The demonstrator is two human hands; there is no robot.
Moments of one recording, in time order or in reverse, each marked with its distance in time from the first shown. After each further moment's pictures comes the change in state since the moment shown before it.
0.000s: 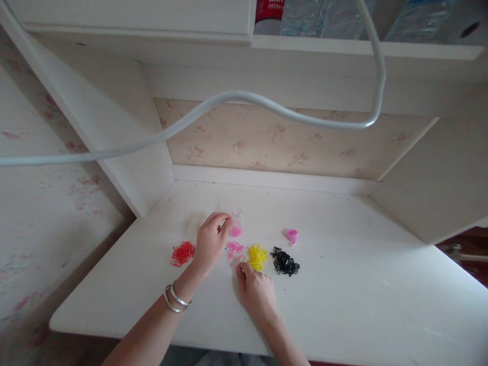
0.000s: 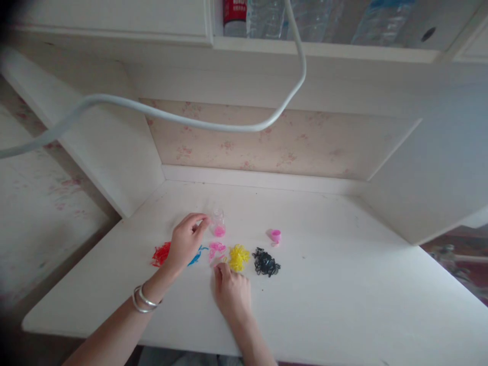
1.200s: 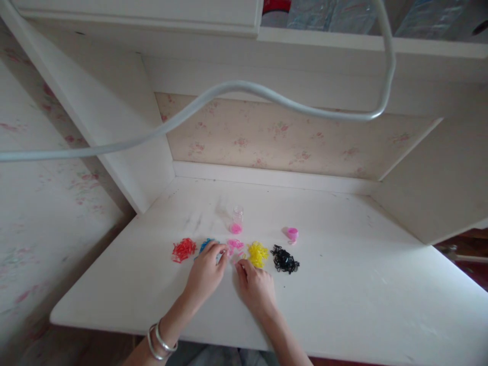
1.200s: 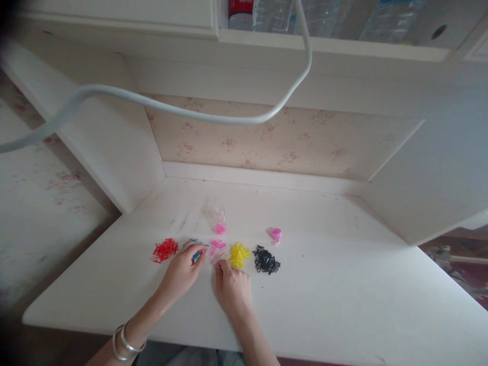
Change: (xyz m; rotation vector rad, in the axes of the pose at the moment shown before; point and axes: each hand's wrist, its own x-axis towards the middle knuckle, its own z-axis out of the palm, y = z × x) left_hand -0.073 -0.022 -0.005 0.092 -0.265 -0.072; right_hand 0.001 0.000 -0.003 0.058 0.015 -0.021
